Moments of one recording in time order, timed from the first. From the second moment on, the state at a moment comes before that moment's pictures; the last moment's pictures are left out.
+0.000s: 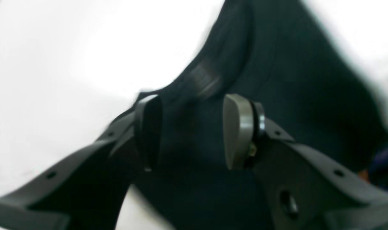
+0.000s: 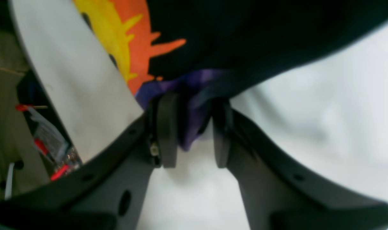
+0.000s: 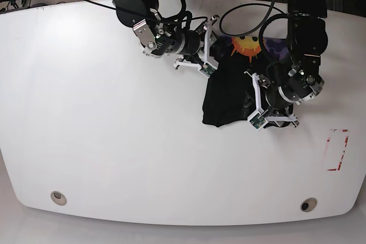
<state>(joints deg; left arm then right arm) -5.3 -13.1 0.0 100.9 -7.8 -42.9 55.4 -1.4 4.7 -29.4 90.0 22.4 24.8 -50.9</state>
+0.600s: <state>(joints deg) 9.3 -4.4 -2.5 102.1 -4.8 -16.9 33.9 -7.0 8.0 -12.4 101.7 21.9 24.7 -50.7</state>
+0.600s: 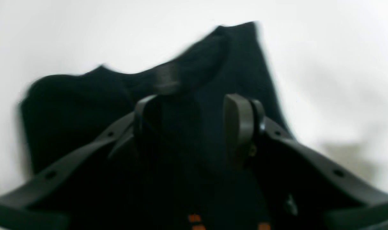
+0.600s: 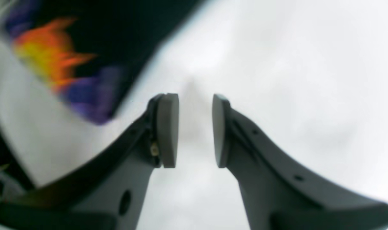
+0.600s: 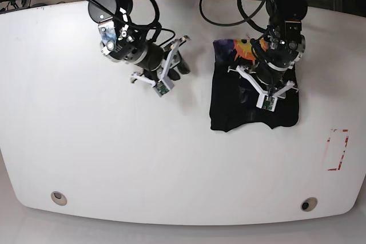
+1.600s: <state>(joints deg) 9.0 -26.9 -21.2 72.8 -10.7 -35.3 21.2 -8.4 10.0 9.7 101.9 30.7 32.1 -53.7</state>
